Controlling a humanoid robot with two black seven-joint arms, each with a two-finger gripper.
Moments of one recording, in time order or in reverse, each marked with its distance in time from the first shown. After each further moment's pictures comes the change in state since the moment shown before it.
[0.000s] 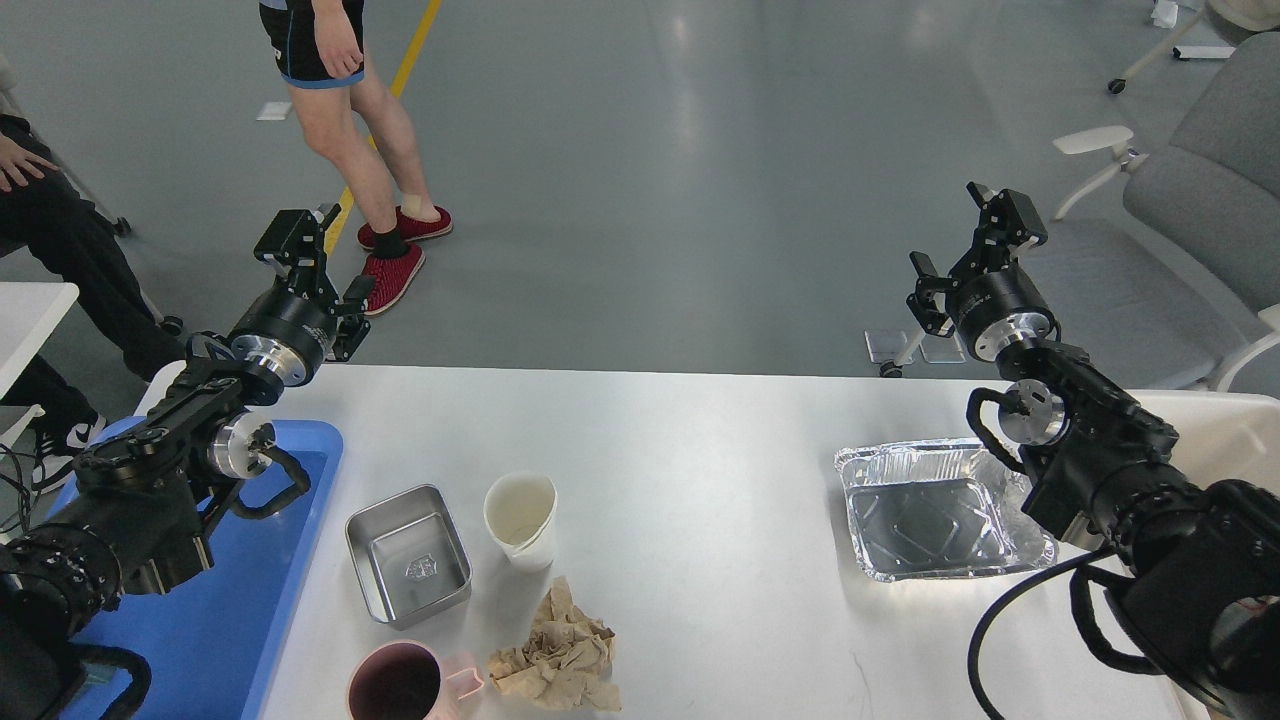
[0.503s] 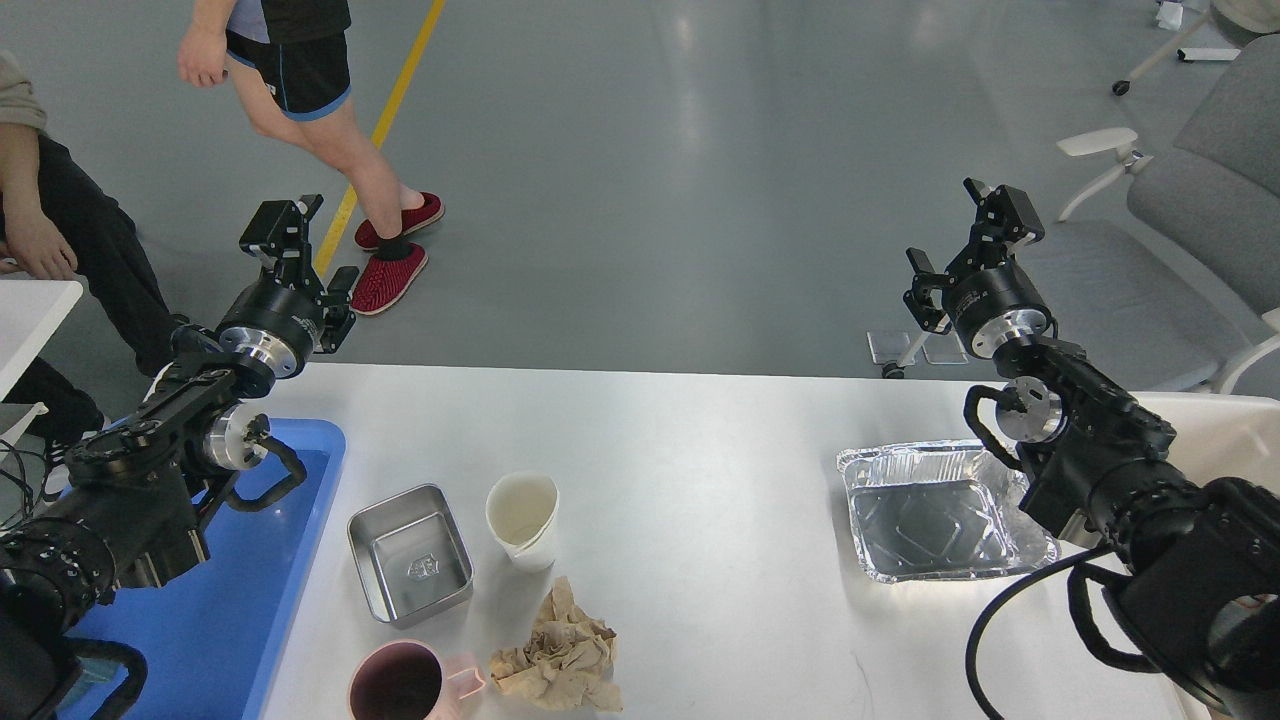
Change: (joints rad) left arm -0.007 0.010 -0.005 0.001 -0.009 0.041 0.006; right arm 0.003 0.005 0.001 0.000 0.000 0.000 0.000
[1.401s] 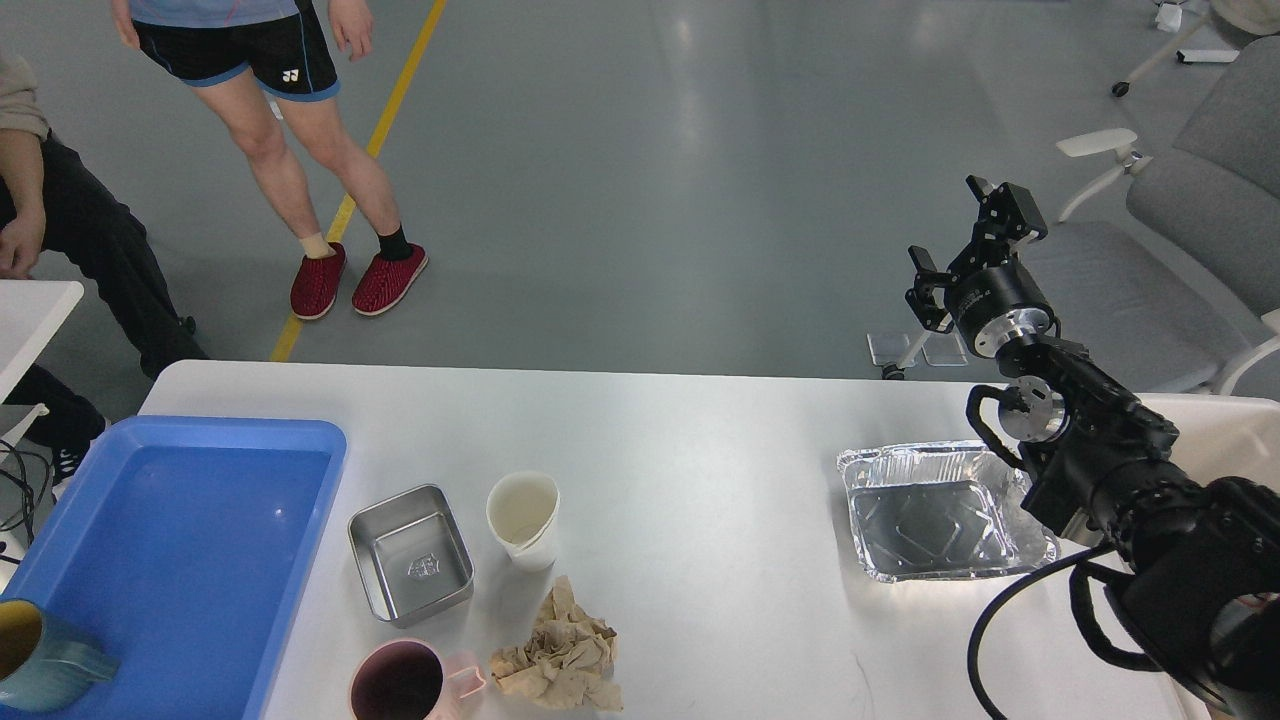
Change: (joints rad) left arm -0.213 1.302 0.532 -0.717 0.539 -0.562 0.023; right arm 0.001 -0.004 0.001 0.000 0.000 0.001 0.001
